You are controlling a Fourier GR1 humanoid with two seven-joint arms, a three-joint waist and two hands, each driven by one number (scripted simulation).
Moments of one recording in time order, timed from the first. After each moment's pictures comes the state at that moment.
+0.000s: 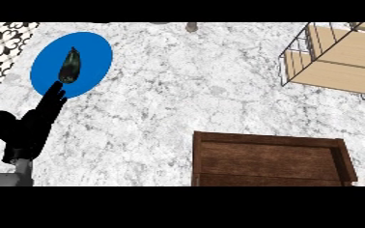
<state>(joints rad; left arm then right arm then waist) -0.04 0.47 -0.06 -1.42 0.27 0.09 0.07 0.85 0.00 0.19 -1.67 1.10 -1.16 0.31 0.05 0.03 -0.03</state>
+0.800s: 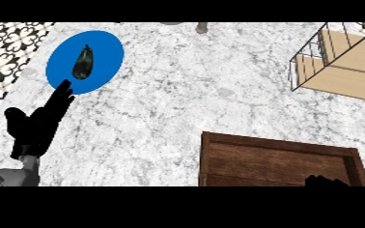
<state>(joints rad) -0.07 0.46 -0.08 -1.40 0.26 0.07 0.07 0.54 -0.41 0.29 -1.91 1.14 -0.46 0.20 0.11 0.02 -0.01</state>
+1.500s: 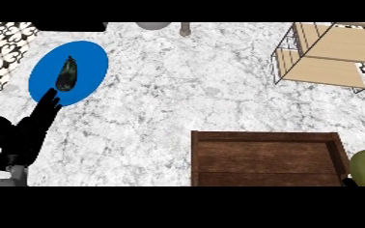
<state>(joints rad) 0.00 0.47 -0.02 -1.38 0.27 0.08 0.06 0.27 -0.72 -0.17 -2.20 0.18 0.08 0.19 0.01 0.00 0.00</state>
